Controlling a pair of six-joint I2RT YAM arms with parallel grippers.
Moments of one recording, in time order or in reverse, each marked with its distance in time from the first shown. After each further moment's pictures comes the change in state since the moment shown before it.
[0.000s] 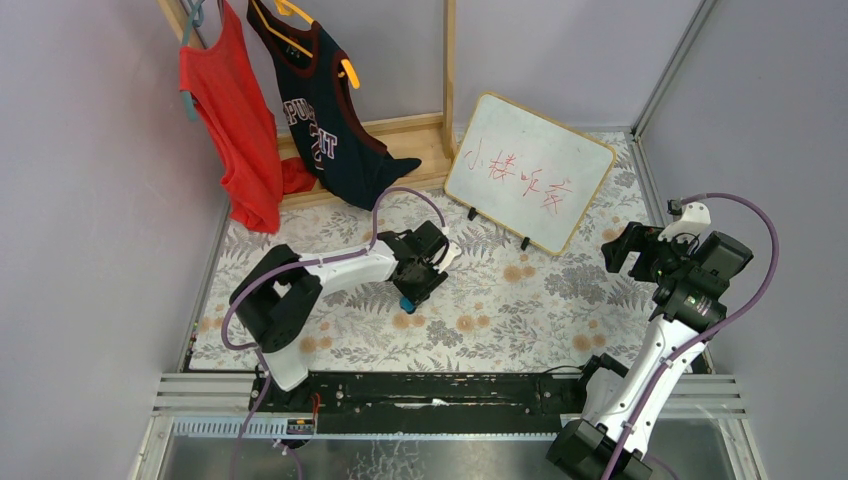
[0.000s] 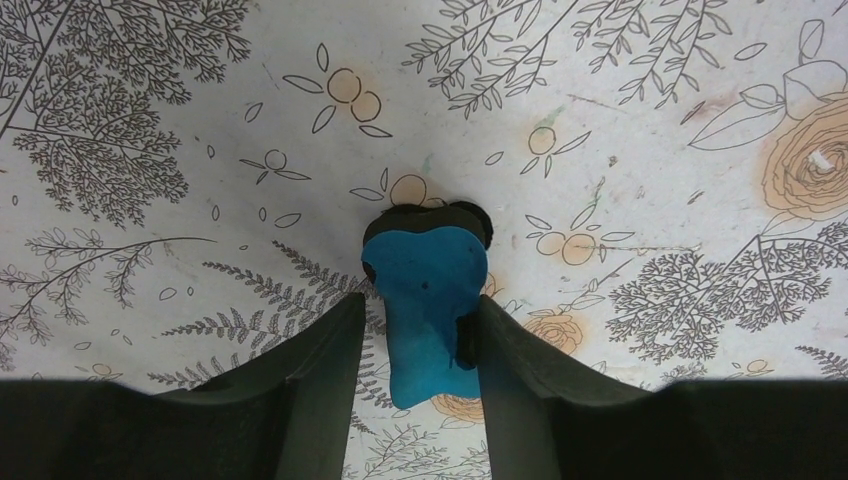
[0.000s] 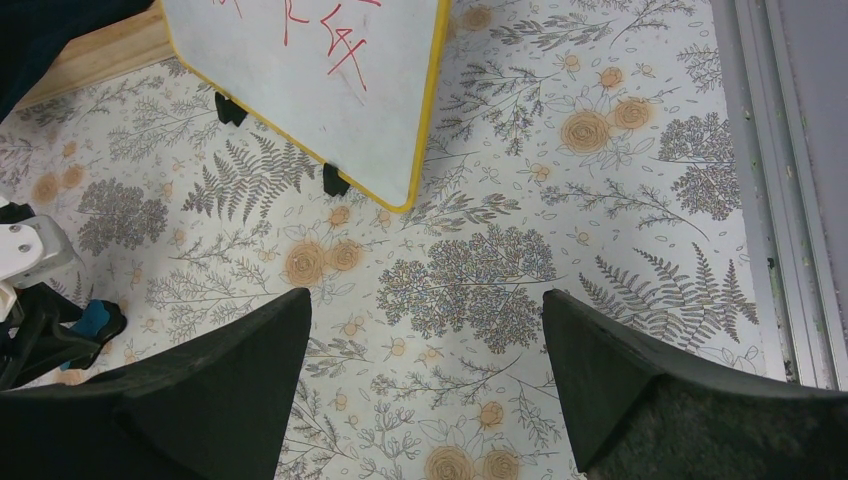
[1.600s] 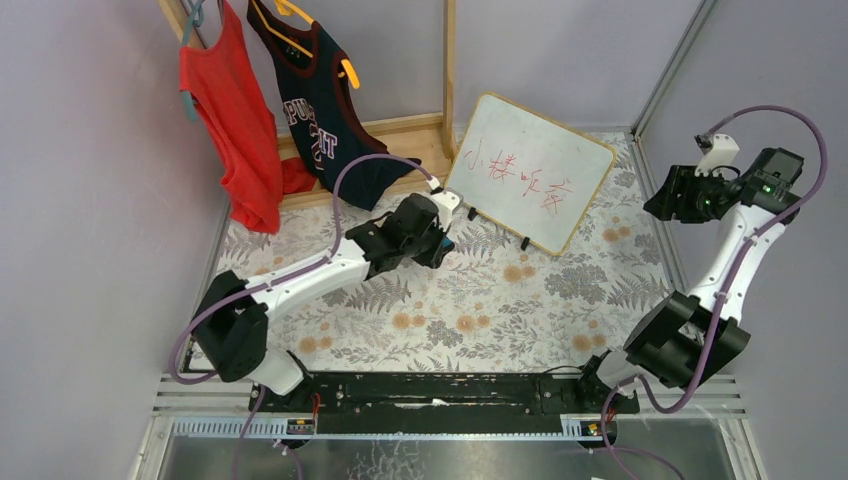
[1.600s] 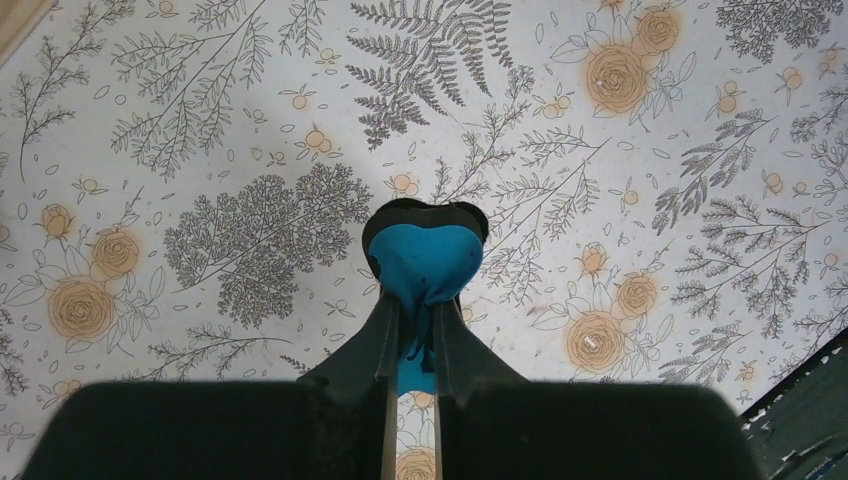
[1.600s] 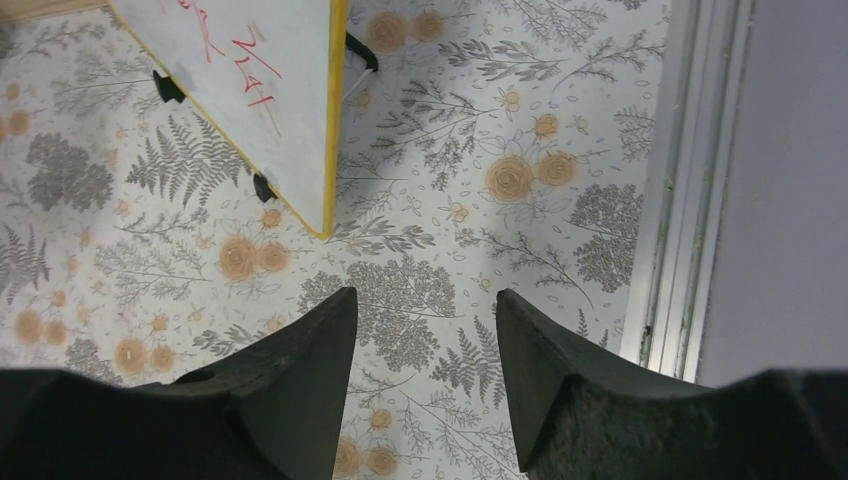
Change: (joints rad) left arm 0.002 -0.211 0.056 0.230 -0.071 -0.188; right arm 0.000 0.684 0.591 -0.227 0.001 -0.300
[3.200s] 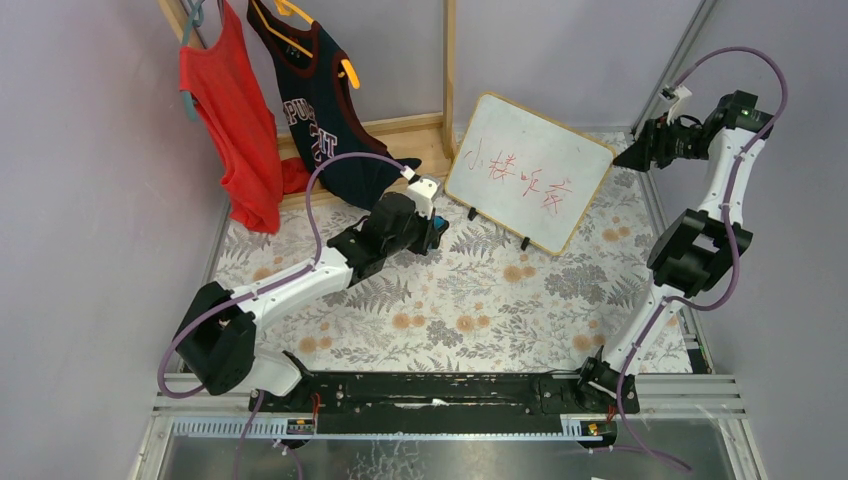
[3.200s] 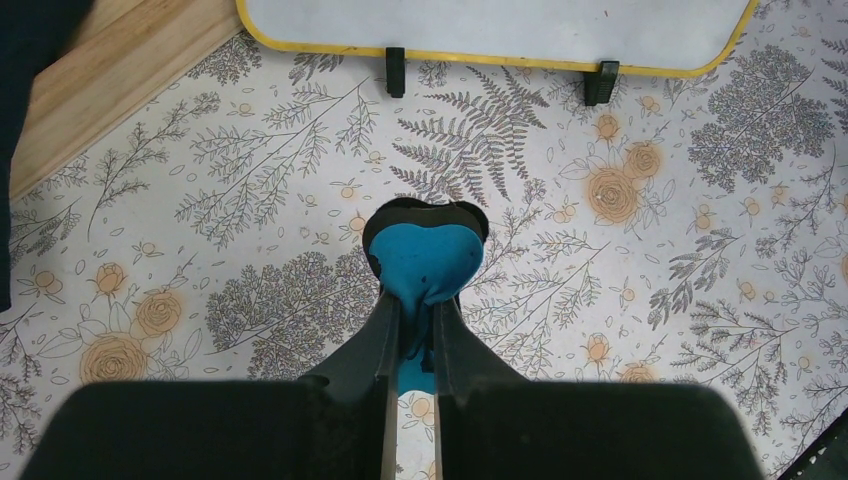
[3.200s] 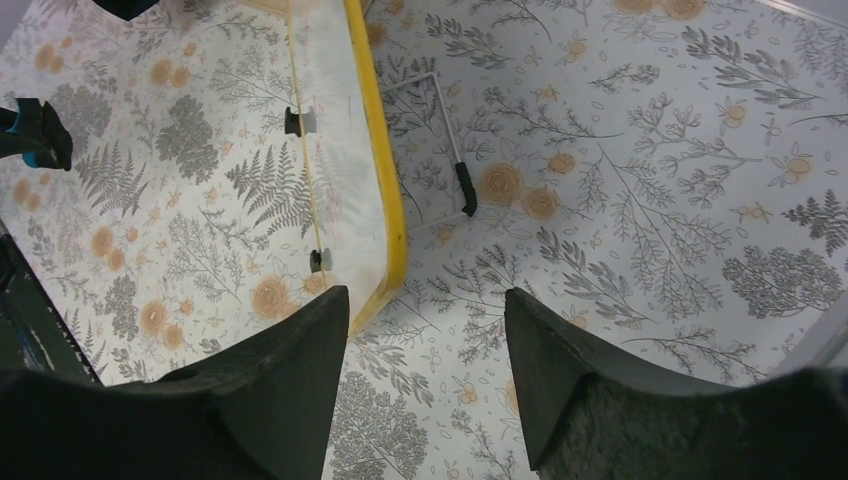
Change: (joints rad) left arm 0.071 -0.112 -0.166 0.307 -0.002 -0.033; right arm 0.183 0.723 0.797 -0.361 -0.332 -0.325
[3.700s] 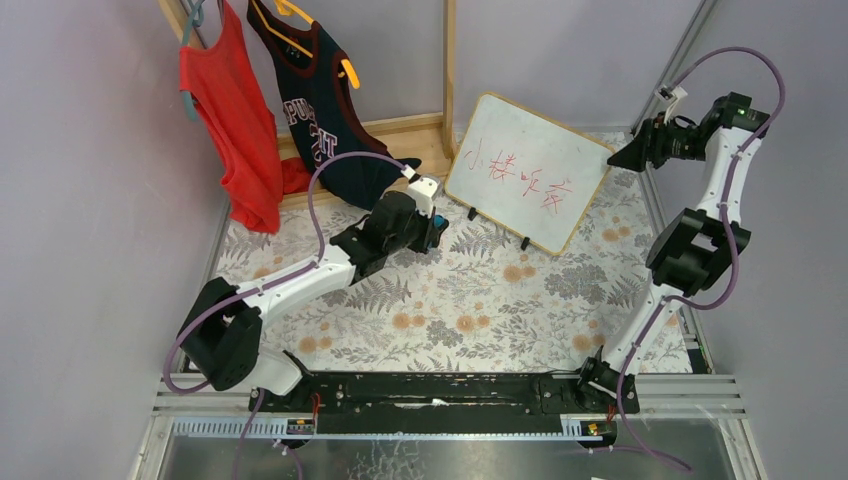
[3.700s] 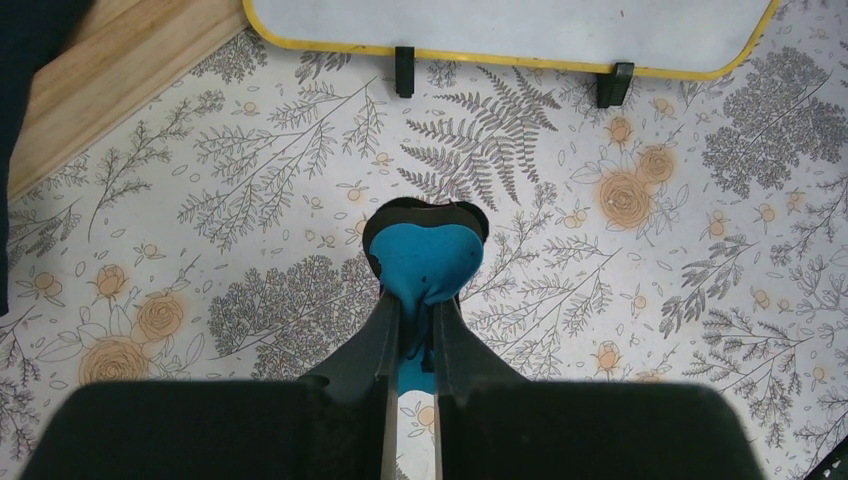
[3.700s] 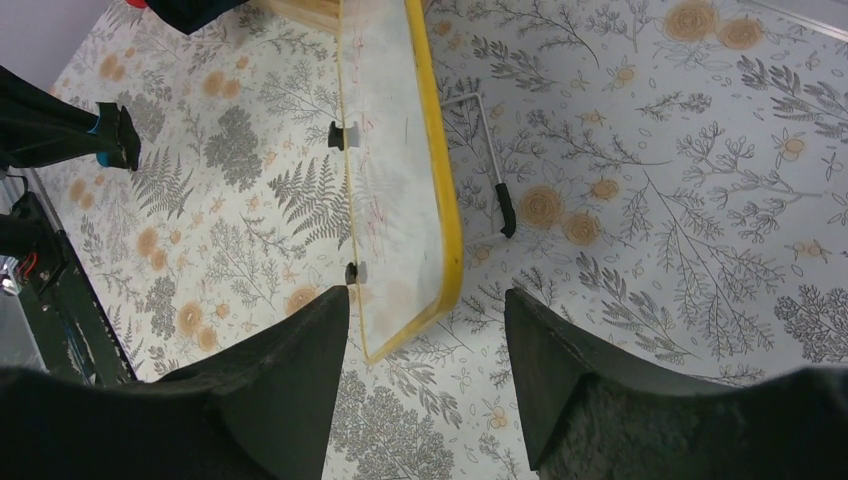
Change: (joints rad) left arm 0.014 0.028 0.001 0.019 0.001 0.000; right arm 0.008 -0.001 -0.016 -0.051 -0.082 -0.039
